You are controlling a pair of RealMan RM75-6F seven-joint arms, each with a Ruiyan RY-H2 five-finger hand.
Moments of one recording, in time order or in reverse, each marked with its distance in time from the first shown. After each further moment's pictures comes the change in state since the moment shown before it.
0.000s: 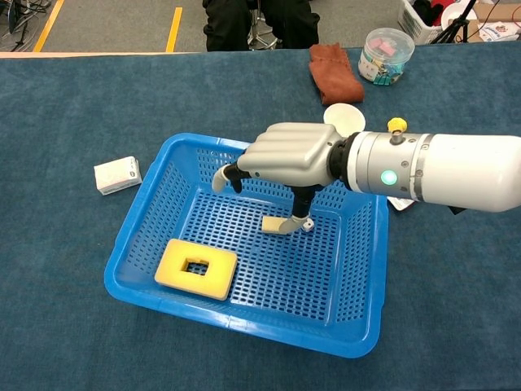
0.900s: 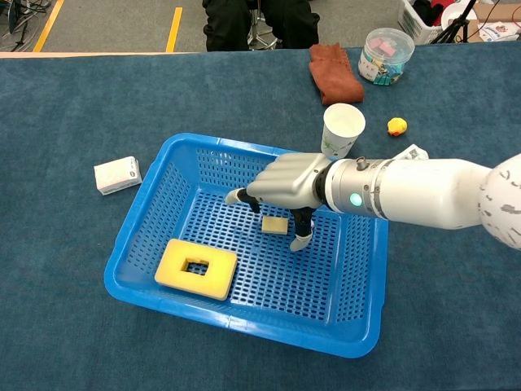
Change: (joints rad) left arm -0.015 0.001 -0.010 0.015 -0.013 -0.023 -0.023; right arm 0.208 -0.127 -0.126 0.028 0.429 0.090 -0.166
